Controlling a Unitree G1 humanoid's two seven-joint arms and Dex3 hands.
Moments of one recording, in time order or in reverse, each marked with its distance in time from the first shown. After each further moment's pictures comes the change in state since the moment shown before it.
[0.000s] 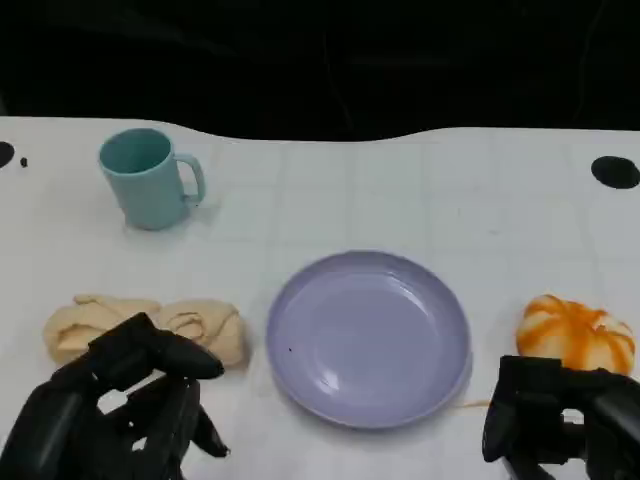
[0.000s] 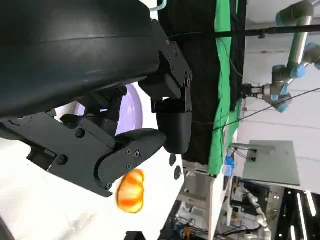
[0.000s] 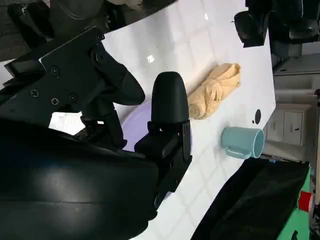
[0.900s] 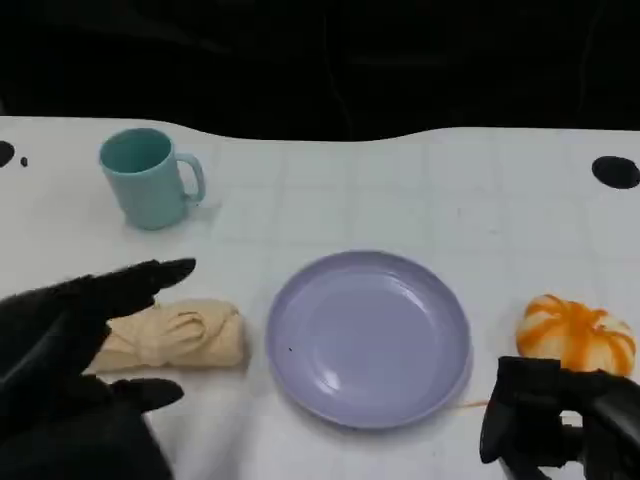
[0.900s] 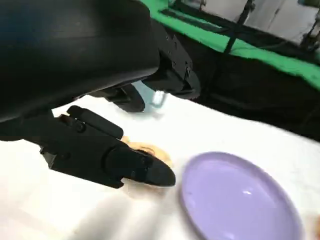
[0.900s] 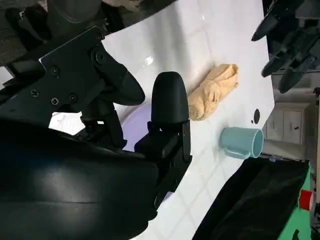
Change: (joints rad) left arm -0.282 0.492 -0.099 -0.012 0.911 0.080 -0.078; right arm 0.007 0.006 0.002 -0.032 0.011 0.034 -0.016
